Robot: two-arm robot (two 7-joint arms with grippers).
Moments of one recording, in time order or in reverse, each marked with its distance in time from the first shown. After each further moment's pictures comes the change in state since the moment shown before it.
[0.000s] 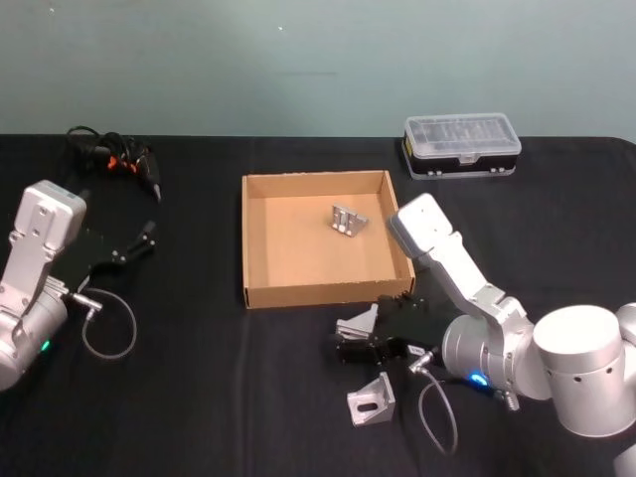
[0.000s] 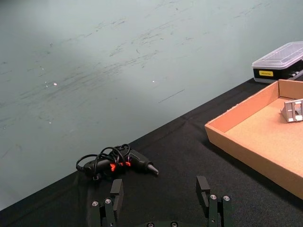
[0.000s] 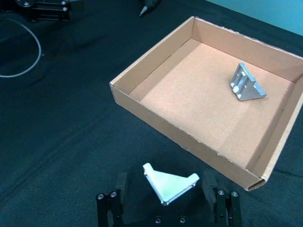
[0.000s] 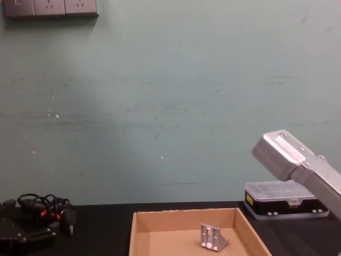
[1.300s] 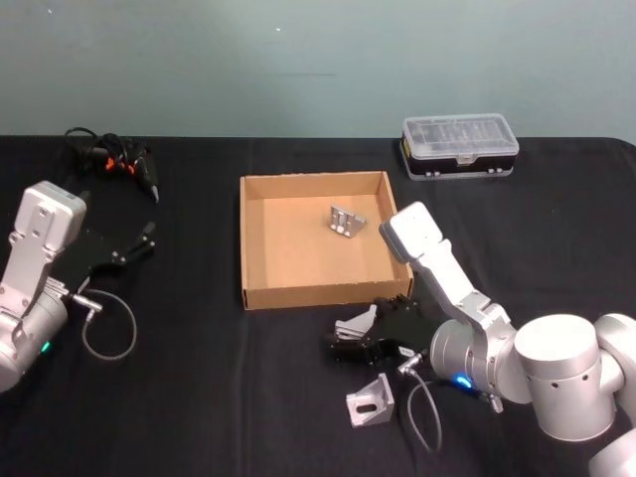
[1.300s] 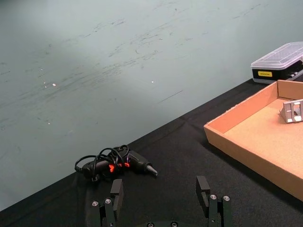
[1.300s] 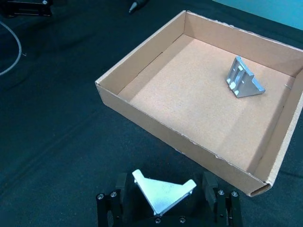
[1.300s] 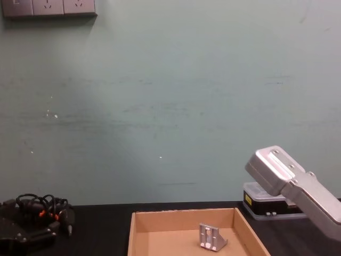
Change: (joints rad) left arm 0.000 0.000 0.000 0.000 0.000 0.000 0.000; right arm 0.007 -0.066 0.011 0.094 -0.046 -0.060 -0.010
